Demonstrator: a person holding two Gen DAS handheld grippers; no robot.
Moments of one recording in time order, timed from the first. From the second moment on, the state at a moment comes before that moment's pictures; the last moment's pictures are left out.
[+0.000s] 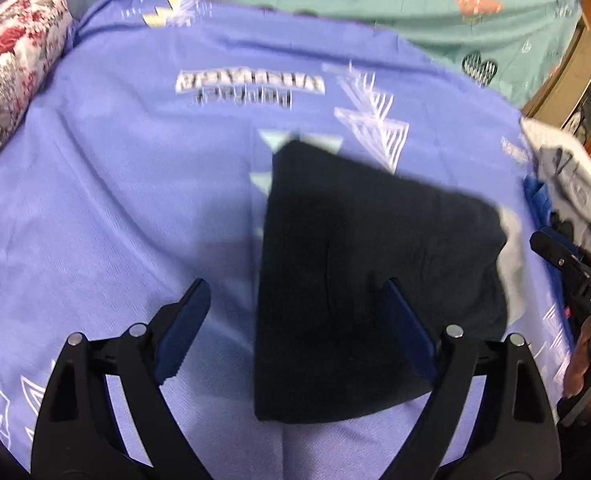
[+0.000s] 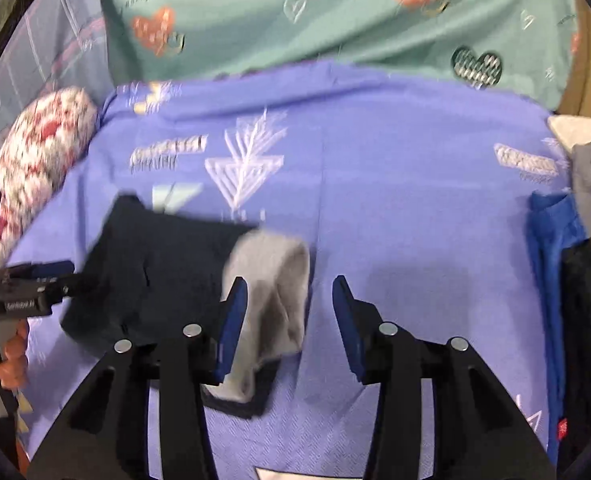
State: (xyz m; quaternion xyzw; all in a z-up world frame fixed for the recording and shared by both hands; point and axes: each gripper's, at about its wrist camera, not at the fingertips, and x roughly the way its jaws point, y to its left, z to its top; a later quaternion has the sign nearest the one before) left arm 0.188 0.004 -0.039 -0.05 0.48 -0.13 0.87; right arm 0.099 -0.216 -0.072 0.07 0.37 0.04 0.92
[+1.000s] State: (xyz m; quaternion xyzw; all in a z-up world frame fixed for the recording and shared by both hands) left arm 0.196 0.023 -0.060 -0.05 0.49 -0.06 0.87; right arm 0.093 -0.173 -0.099 0.00 0.44 0.13 0.89
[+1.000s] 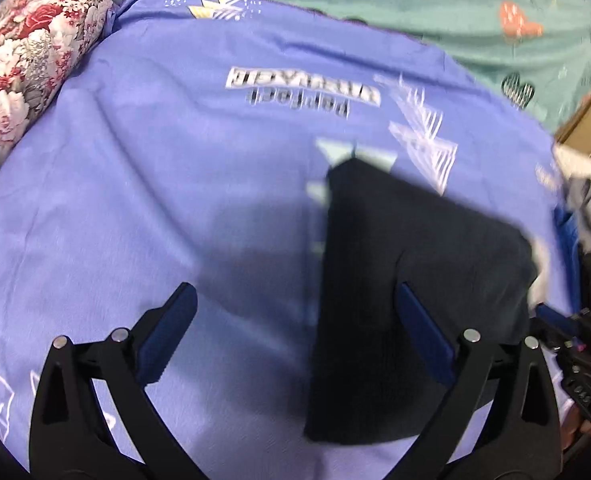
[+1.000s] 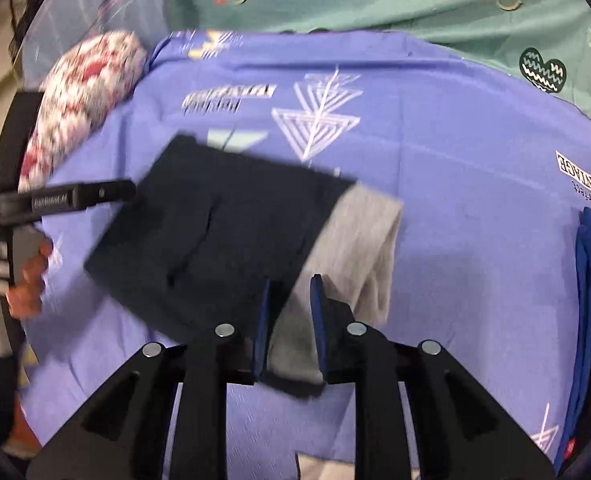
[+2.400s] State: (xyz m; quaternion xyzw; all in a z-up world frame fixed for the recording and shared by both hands) left arm 0.239 -0.033 -0.072 -0.04 0.58 -0.22 0.78; right arm 0.137 -0.210 -0.144 0.23 0.45 0.16 0.85
